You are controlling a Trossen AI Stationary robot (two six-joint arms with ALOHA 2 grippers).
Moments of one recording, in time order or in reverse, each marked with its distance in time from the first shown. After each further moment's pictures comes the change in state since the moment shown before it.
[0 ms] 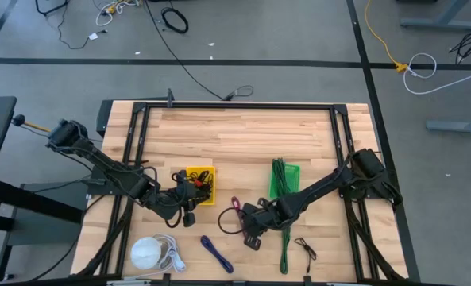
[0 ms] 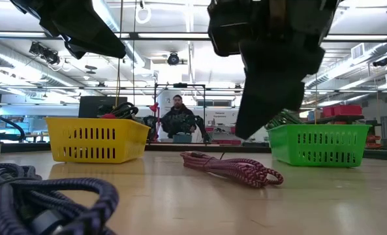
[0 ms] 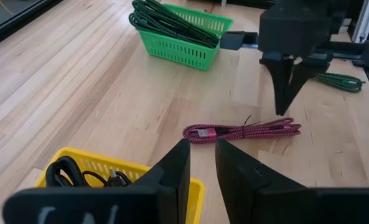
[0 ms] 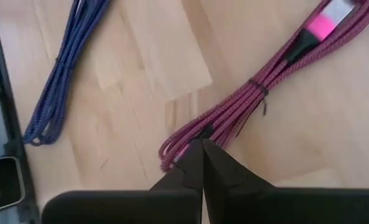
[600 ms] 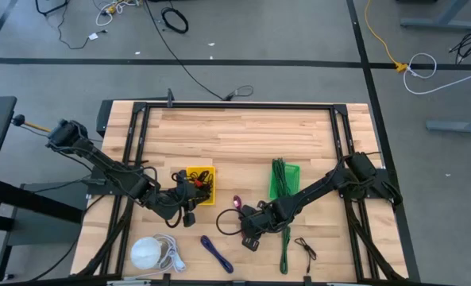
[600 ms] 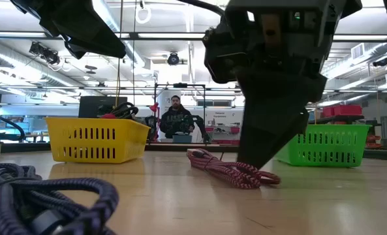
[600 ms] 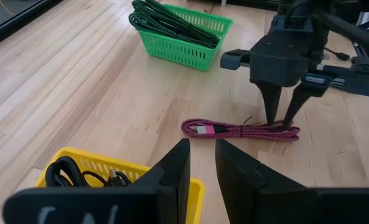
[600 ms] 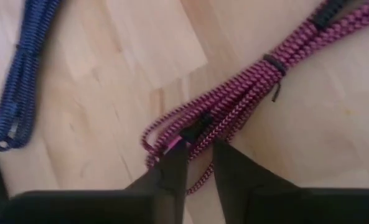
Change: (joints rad) left arm 0.000 0.000 0.000 0.000 0.000 0.000; right arm -0.008 0.078 0.002 0.031 -0.044 0.056
